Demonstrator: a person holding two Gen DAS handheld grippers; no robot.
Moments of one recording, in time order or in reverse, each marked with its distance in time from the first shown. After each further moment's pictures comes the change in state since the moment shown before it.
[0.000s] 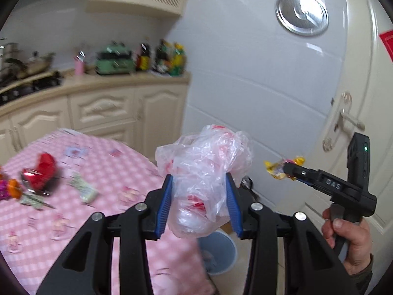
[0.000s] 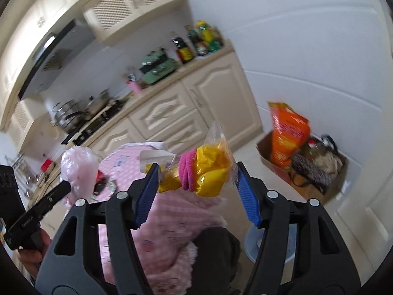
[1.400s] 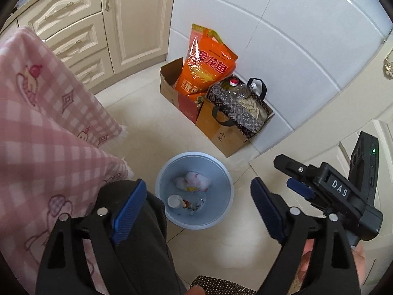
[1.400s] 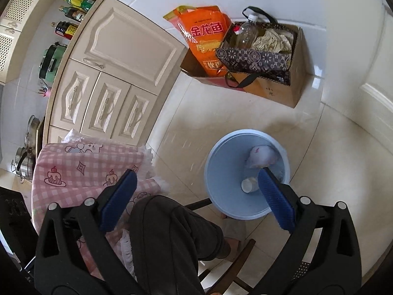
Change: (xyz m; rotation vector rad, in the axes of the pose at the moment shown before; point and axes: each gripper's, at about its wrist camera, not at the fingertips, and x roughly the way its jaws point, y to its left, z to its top) left arm 0.255 -0.061 -0.114 -0.043 0.568 0.043; right arm 0.113 -0.200 -0.111 0.493 0.316 -0.183
